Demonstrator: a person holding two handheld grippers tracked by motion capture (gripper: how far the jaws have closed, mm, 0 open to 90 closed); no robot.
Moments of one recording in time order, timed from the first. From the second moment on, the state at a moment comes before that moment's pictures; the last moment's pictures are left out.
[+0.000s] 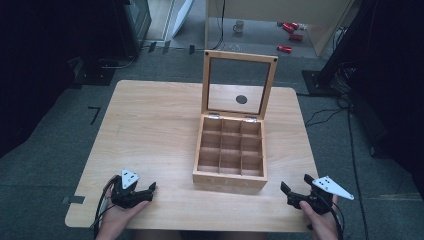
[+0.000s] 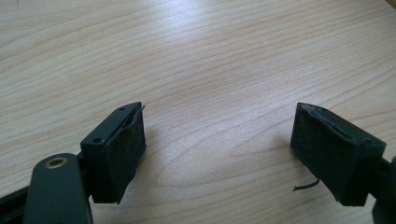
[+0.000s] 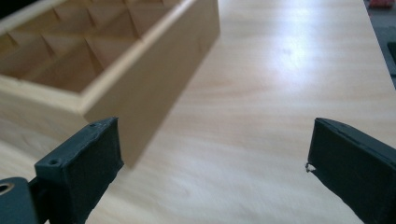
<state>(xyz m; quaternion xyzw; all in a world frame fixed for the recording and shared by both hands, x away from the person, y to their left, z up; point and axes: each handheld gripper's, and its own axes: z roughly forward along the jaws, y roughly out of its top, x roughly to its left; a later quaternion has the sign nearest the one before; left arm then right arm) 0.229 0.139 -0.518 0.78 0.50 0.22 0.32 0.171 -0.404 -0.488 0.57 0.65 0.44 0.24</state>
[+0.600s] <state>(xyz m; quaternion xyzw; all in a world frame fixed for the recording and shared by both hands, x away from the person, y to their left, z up) 0.229 0.139 -0.518 0.78 0.50 0.22 0.32 0.169 -0.412 -0.524 0.60 0.69 0.31 0.26</state>
